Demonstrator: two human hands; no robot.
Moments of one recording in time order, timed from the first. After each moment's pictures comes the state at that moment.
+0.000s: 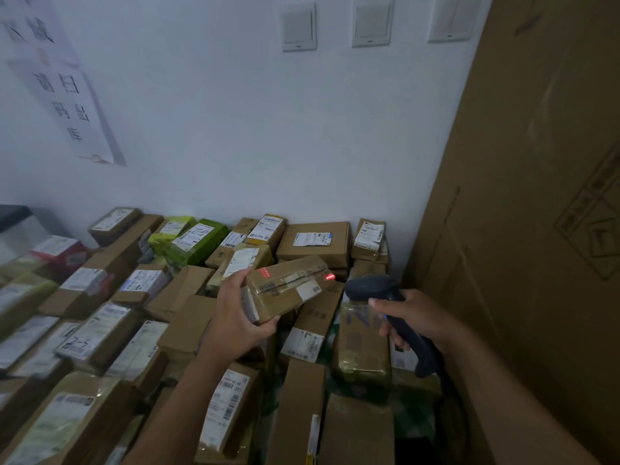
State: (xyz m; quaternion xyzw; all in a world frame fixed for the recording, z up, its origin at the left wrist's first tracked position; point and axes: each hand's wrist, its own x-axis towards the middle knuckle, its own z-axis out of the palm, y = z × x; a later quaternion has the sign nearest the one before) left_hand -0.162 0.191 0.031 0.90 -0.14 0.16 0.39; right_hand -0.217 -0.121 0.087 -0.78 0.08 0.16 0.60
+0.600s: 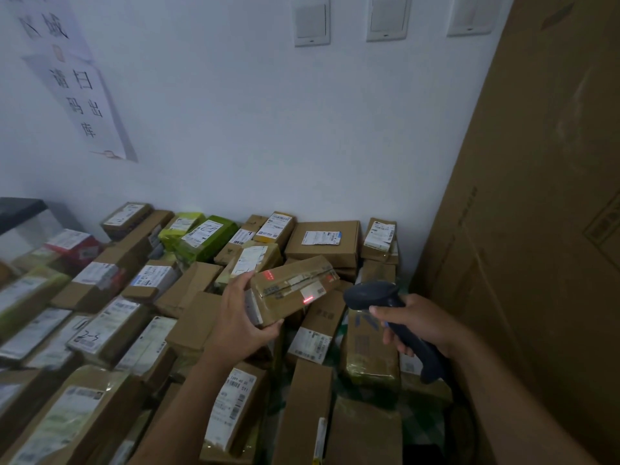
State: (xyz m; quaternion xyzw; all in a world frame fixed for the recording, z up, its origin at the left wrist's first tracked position) left_hand -0.160 0.201 0.023 0.90 -0.15 0.15 0.39; right_hand -0.205 -0.113 0.082 -0.78 0.06 0.21 0.58
